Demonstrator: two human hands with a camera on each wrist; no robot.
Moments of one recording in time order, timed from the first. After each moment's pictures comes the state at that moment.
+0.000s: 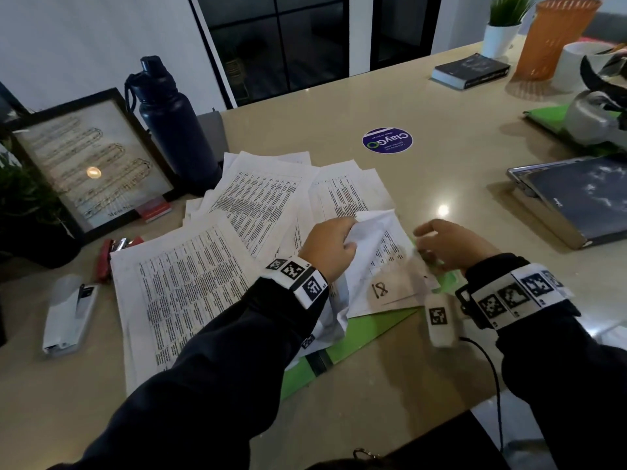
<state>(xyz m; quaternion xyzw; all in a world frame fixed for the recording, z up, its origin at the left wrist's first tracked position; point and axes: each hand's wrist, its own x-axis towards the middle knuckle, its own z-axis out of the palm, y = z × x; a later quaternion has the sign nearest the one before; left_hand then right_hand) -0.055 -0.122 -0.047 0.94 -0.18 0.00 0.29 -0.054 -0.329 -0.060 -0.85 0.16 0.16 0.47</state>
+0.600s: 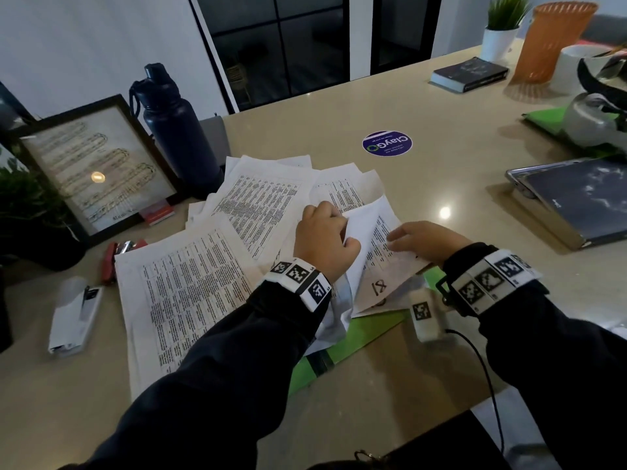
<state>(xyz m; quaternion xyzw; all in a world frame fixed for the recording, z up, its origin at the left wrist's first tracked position) -0.054 -0.122 -0.051 0.95 -0.15 0.12 0.25 -0.043 -0.304 -0.054 -0.89 0.07 0.19 0.41</state>
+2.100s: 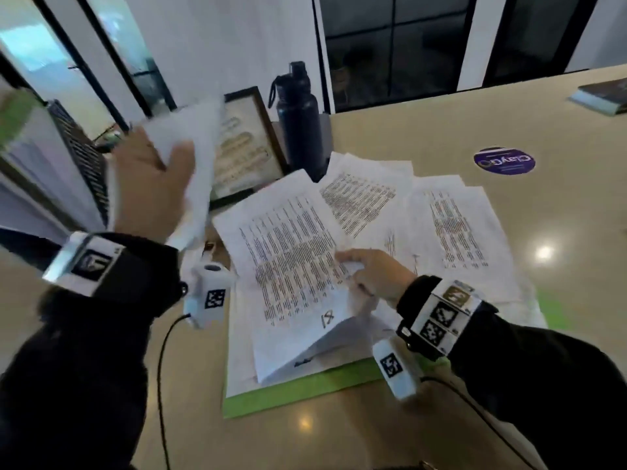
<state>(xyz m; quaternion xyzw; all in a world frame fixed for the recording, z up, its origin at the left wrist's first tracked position) -0.130 0.141 0.054 0.85 0.05 0.40 0.35 -0.078 -0.121 -0.055 -0.83 -0.18 0.27 0.46</state>
